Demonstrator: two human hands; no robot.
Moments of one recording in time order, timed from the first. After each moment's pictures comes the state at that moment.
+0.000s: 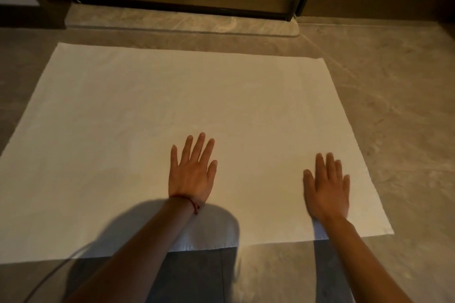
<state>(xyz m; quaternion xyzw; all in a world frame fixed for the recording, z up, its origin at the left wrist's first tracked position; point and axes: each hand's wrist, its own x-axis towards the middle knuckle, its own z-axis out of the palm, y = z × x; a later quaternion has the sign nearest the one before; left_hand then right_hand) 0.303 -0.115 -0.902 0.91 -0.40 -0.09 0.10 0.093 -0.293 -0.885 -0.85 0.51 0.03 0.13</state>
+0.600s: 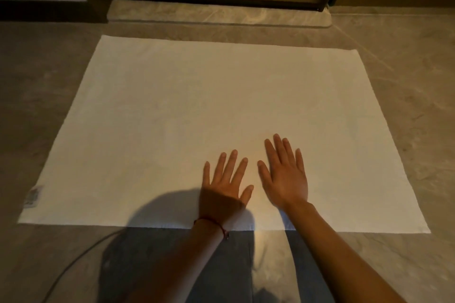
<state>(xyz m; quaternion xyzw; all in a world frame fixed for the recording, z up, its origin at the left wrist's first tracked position) 0.253 -0.070 -0.904 0.89 -0.43 -0.12 0.08 0.178 -0.210 -0.898 -0.95 0.29 0.03 0.14</state>
